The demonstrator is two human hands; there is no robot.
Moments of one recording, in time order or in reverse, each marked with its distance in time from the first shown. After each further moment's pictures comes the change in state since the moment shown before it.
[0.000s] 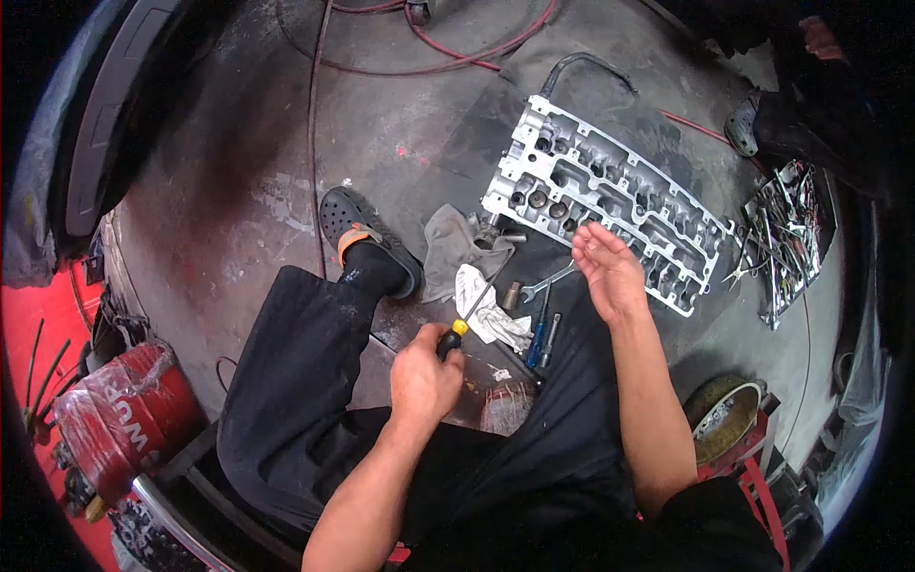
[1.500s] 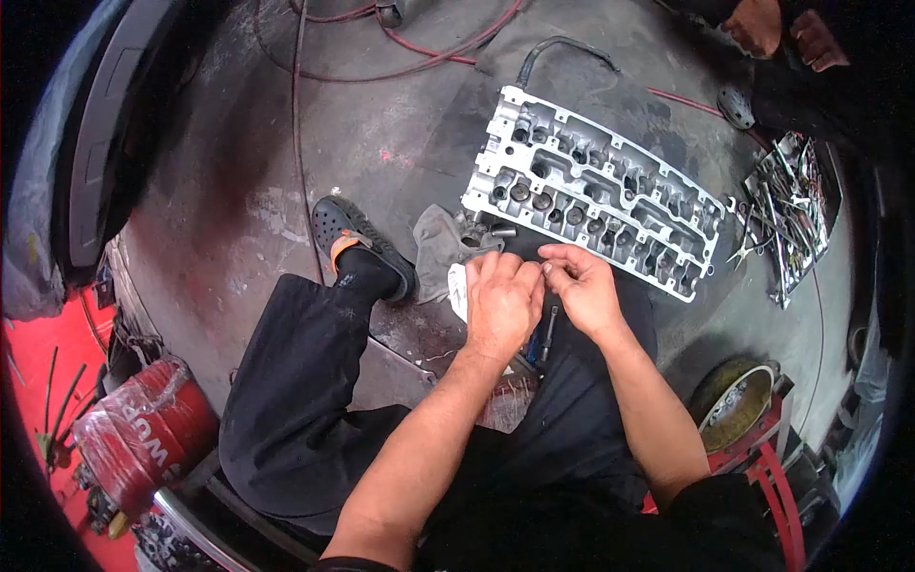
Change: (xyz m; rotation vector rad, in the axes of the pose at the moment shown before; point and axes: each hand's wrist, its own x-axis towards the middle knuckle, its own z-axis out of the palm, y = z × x) left_hand 0.071 0.064 0.093 0.138 0.350 0.884; right_hand -0.034 0.017 0.009 -0.727 -0.140 -0.165
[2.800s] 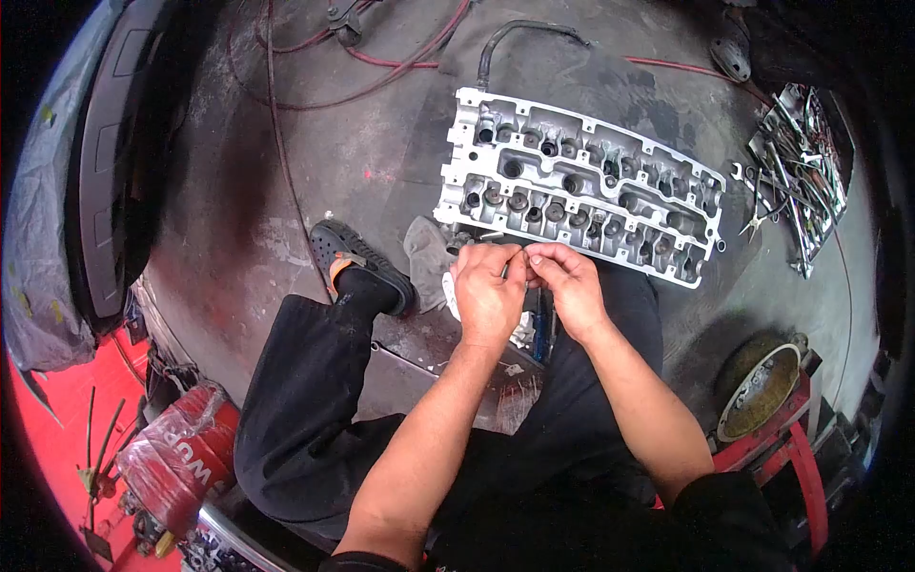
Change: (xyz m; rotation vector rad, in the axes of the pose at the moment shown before) left_hand 0.025 0.006 0.027 -0.184 0.045 -0.284; right_hand 0.009 0.021 -0.006 0.461 -0.016 0.108
